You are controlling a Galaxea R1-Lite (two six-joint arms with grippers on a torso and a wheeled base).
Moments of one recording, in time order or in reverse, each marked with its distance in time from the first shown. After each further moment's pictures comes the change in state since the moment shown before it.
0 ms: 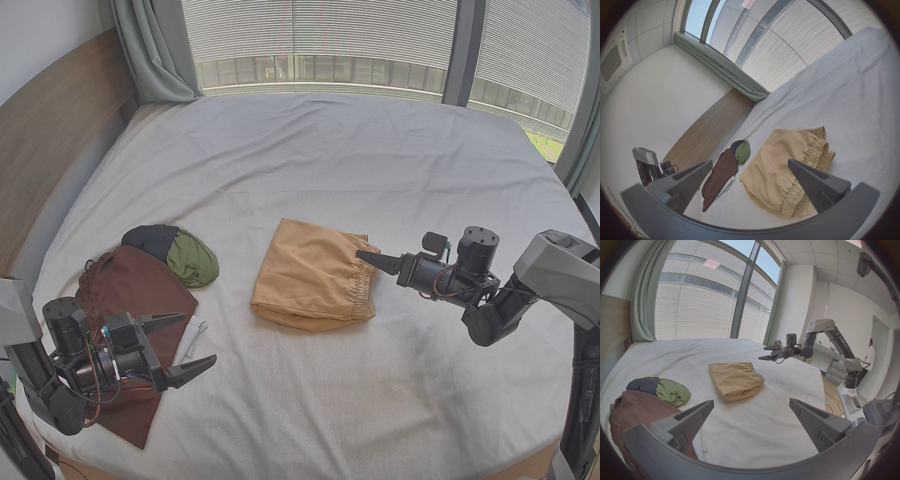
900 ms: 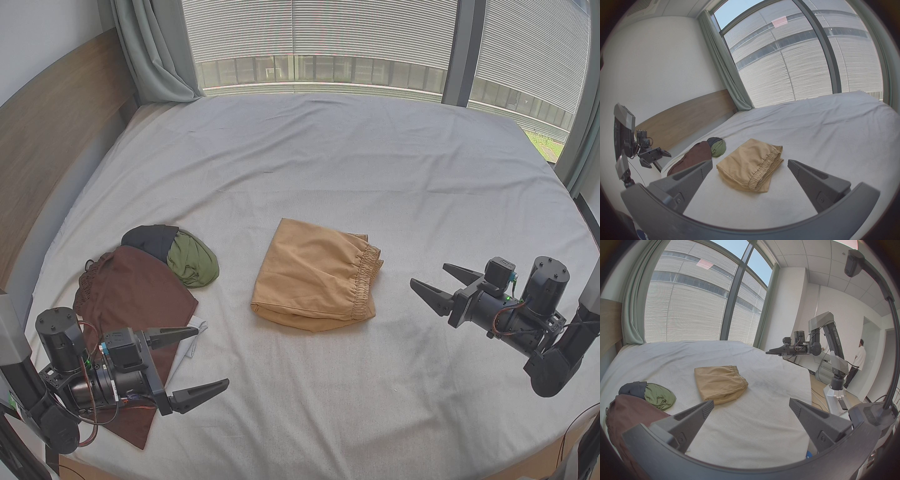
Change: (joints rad) left arm -0.111 -0.108 0.093 0.000 0.011 -0.016; right arm -0.002 -0.366 0.623 -0.227 -0.325 -0.404
